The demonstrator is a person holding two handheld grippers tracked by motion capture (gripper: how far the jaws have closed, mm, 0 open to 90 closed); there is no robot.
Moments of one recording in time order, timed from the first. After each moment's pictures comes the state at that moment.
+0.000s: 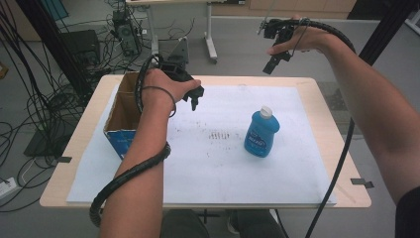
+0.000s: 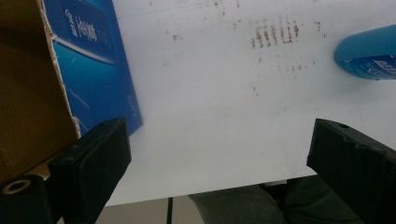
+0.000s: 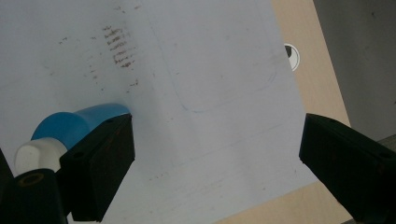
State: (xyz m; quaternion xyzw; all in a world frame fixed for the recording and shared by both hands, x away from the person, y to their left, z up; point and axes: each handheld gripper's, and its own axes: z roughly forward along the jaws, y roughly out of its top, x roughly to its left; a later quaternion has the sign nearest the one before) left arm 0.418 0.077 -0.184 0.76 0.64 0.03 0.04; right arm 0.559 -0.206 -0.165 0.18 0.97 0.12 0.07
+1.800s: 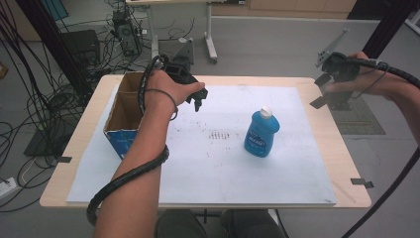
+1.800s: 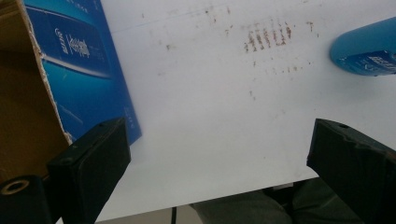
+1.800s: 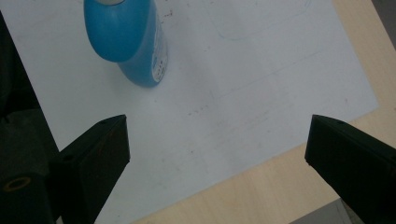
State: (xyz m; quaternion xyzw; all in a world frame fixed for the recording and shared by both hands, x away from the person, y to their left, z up) left arm 0.416 0.068 -0.186 0.78 0.62 0.04 0.05; right arm 0.446 -0.333 -0.200 0.20 0.96 0.18 0.07
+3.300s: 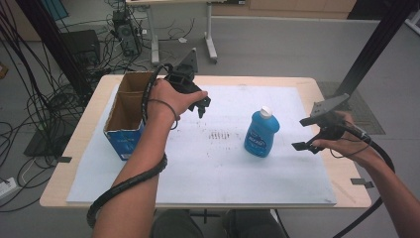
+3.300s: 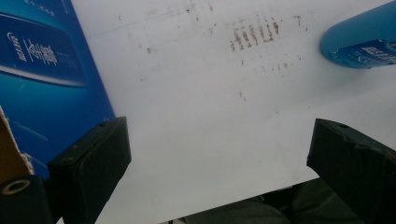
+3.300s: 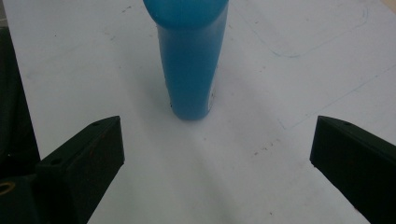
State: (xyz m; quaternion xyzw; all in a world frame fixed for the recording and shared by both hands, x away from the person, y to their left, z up) left arm 0.412 0.064 -0.210 0.80 0.59 0.03 0.07; right arm 0.374 -0.329 -0.323 0.24 0.90 0.34 0.09
